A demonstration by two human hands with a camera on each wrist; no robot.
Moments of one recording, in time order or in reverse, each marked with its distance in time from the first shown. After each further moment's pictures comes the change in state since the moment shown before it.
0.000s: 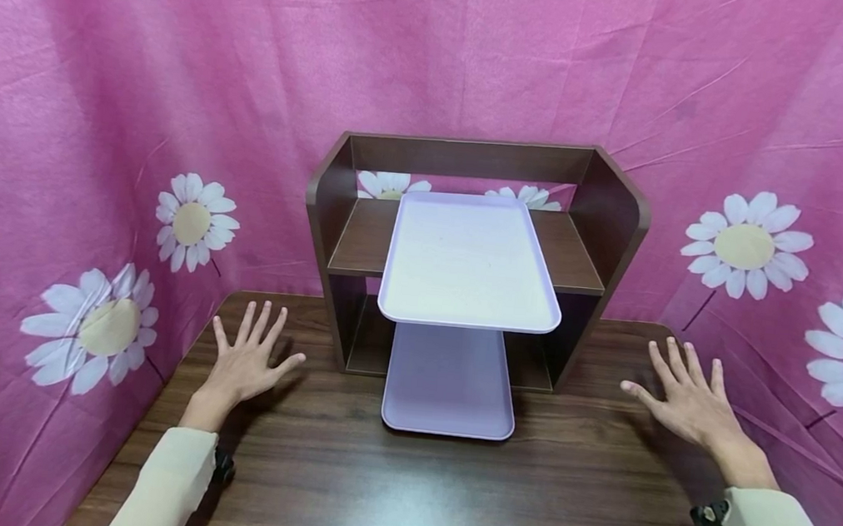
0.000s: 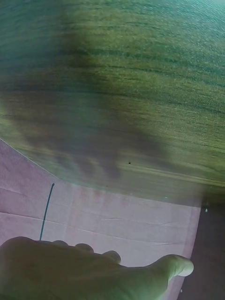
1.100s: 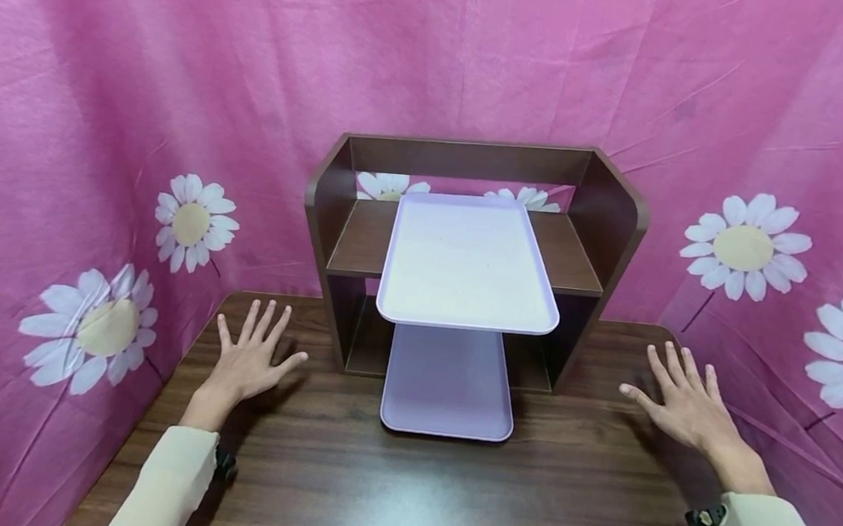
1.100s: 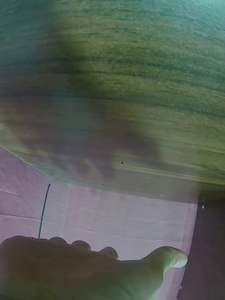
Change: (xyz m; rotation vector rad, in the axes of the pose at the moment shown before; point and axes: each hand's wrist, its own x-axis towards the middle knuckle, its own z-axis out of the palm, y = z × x) left_hand 0.004 0.009 -0.005 -0.011 0.000 0.024; right_hand 0.000 0.001 0.005 0.022 0.002 -0.004
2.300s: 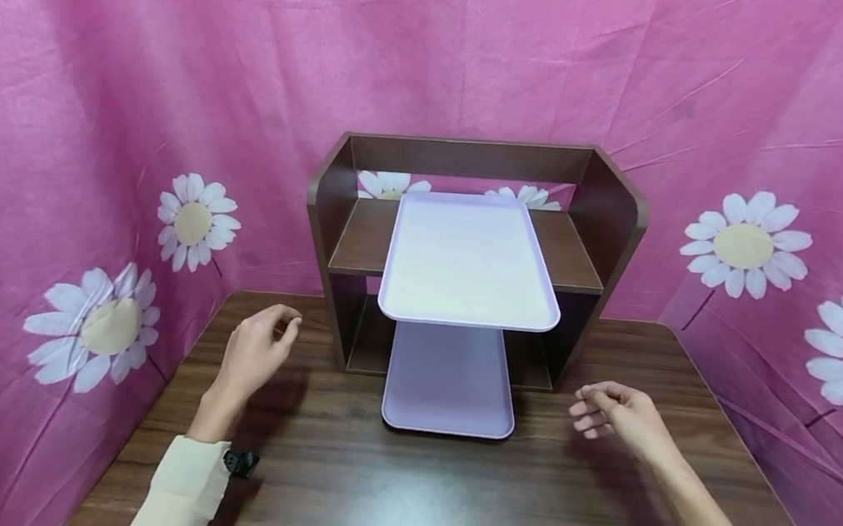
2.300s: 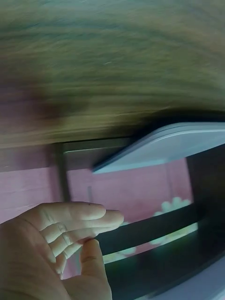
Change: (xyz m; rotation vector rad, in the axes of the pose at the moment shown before) left_hand -0.006 0.056 -0.040 -0.296 0.579 0.140; right_hand -0.027 -0.129 -0.011 1.055 -0.127 0.196
